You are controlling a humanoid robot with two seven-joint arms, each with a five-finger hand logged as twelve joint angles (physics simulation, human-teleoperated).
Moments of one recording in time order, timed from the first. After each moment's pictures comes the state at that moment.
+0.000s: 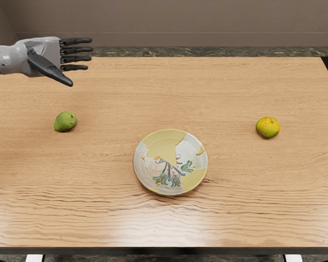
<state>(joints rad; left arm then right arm) -1.11 0.74 -0.44 -0.95 0.01 -0.61 0.34 -0.05 0.00 -0.13 0.25 0.04 0.26 -0.12</state>
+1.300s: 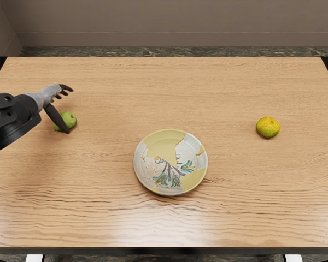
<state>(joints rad) -1.23 0.60 0.22 -1.16 0.66 0.27 0.33 -0.05 0.00 -0.13 0.23 0.05 0.26 -0.12</state>
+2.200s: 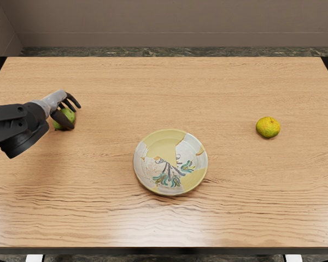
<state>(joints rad) -1.21 0.56 0.25 -1.16 0.67 0.35 0.34 -0.05 0.00 -0.13 0.23 0.05 0.26 -0.12</state>
